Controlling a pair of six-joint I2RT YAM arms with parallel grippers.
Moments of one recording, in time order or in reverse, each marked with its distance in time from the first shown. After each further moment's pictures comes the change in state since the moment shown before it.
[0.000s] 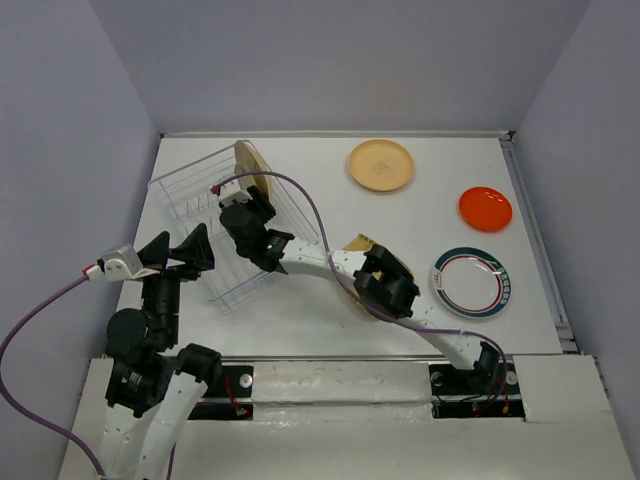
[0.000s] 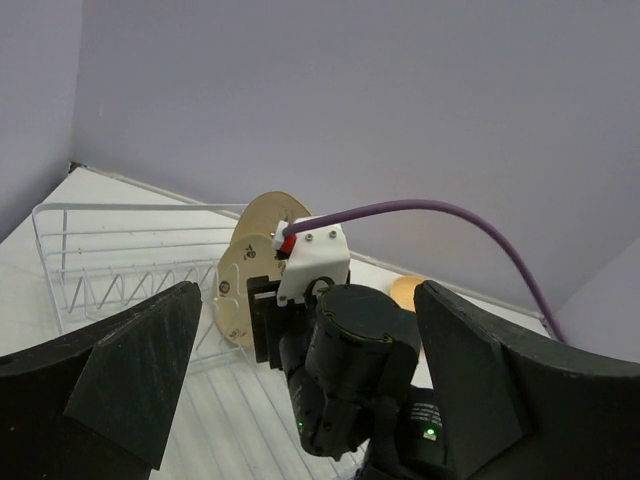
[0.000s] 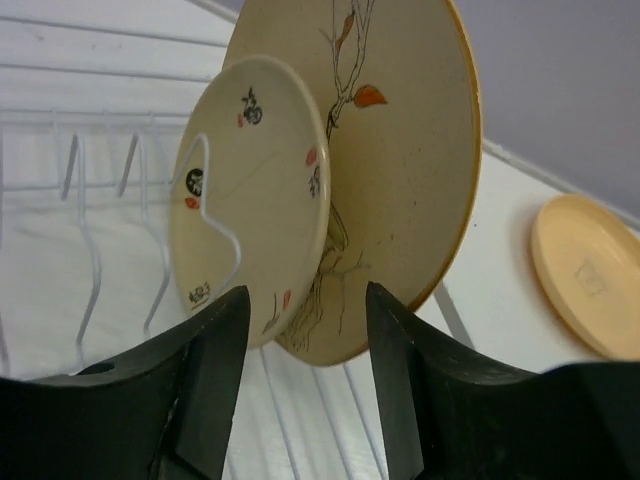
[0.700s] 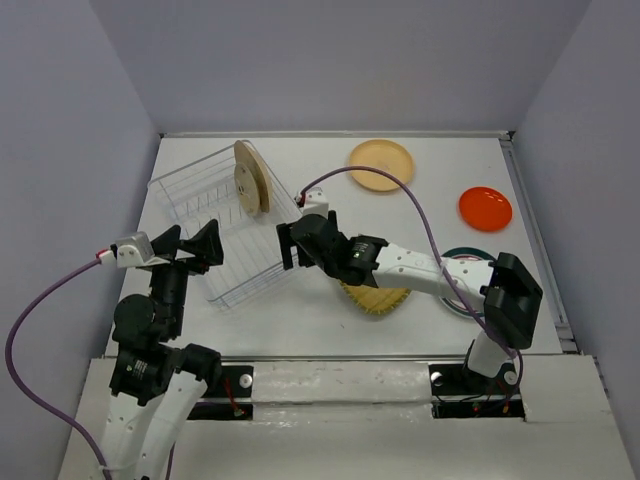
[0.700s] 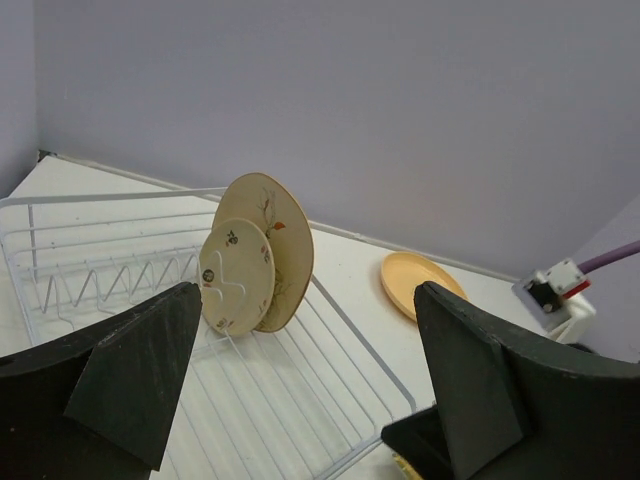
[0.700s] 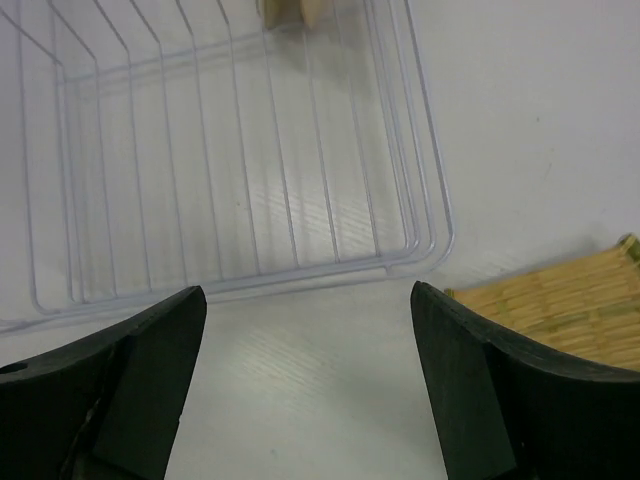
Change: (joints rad) left arm 0.014 0.070 -0.001 0.023 0.081 -0.002; right arm 0.001 -0.921 -0.920 -0.412 -0.483 0.752
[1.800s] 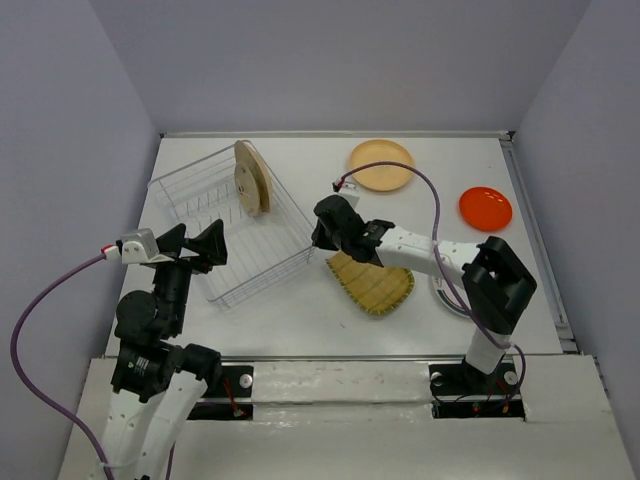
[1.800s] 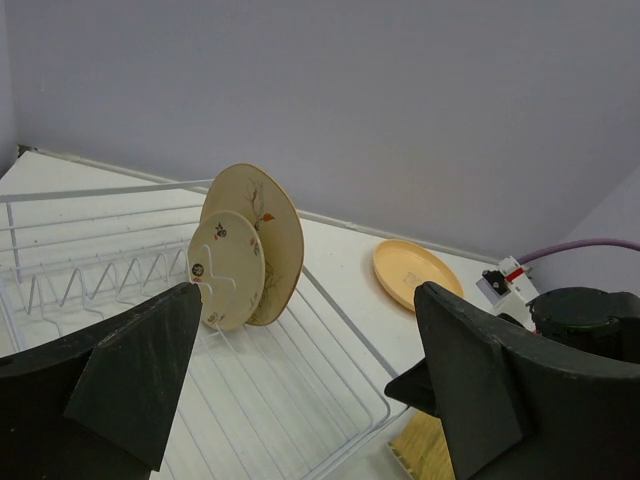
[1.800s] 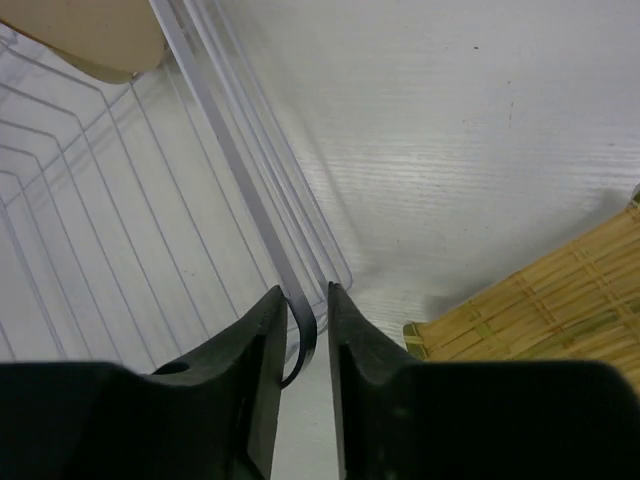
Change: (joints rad) left arm 0.008 0.025 -0.002 0.007 0.050 -0.002; right arm -0.206 0.083 -0.111 0.055 -0.162 0.351
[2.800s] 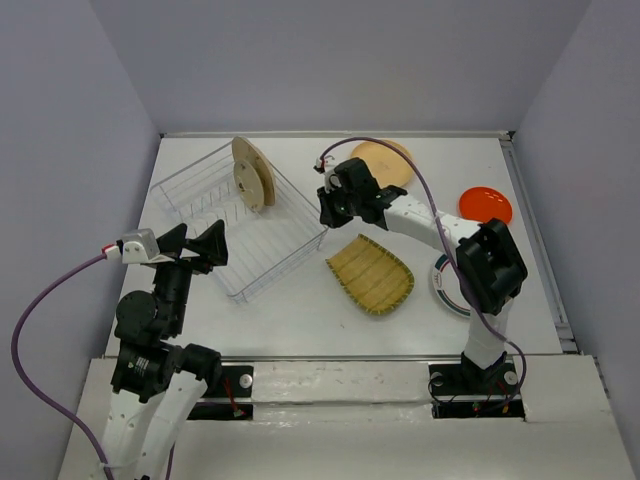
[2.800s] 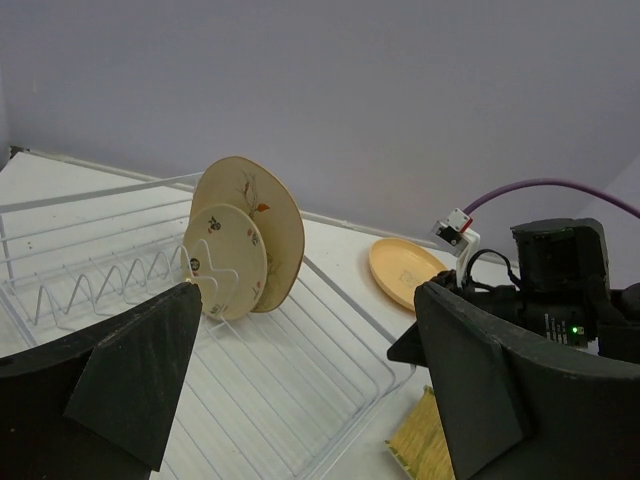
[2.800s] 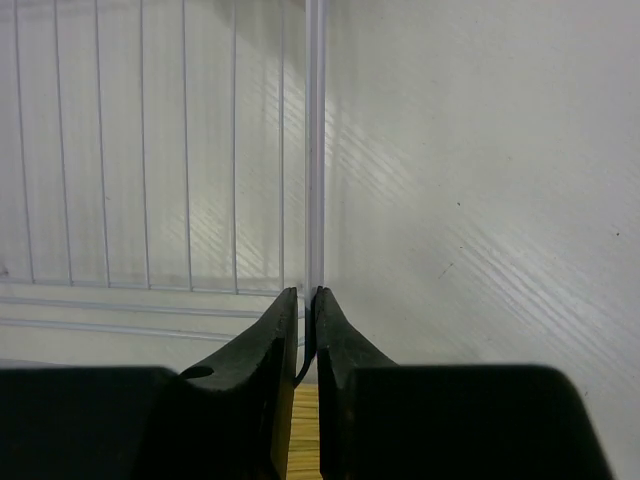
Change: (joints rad) left arm 0.000 -0.001 -0.001 0.001 0.013 -0.001; right arm -0.215 0.116 0.205 -0.093 -0.514 -0.728
